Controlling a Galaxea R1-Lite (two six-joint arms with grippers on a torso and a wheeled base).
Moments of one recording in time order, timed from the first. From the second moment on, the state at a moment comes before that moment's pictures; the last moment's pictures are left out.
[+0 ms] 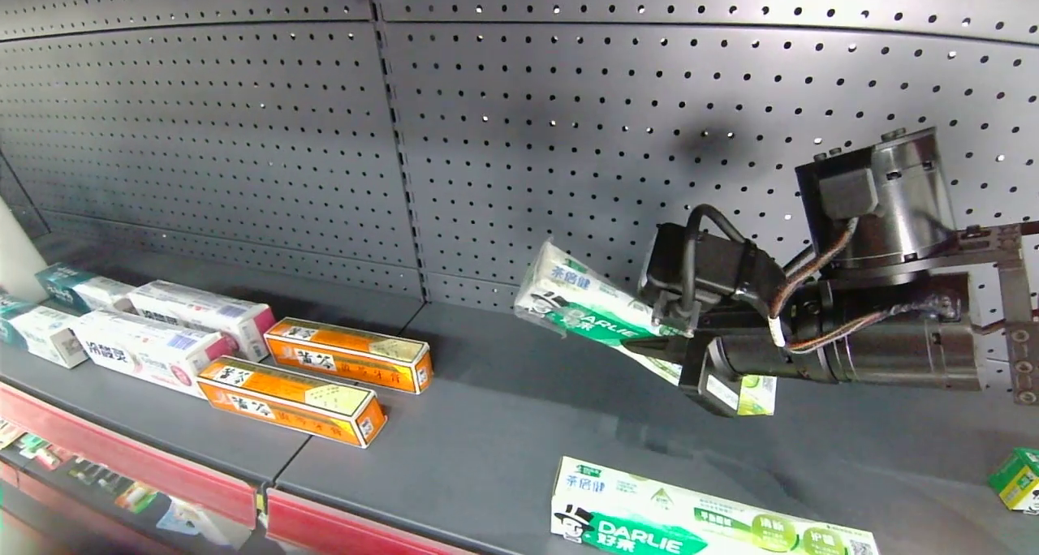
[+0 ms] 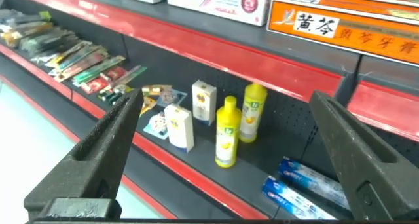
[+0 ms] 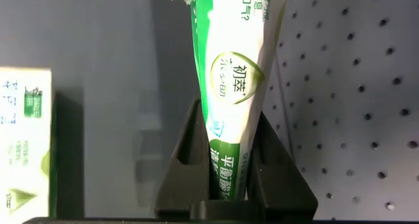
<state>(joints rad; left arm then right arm) 0.32 0.00 0.00 0.00 0.02 -0.03 0.72 1.60 -1.14 0.00 0.02 -0.71</state>
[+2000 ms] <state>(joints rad) 0.32 0.00 0.00 0.00 0.02 -0.03 0.68 1.50 -0.99 -0.04 0.01 -0.71</state>
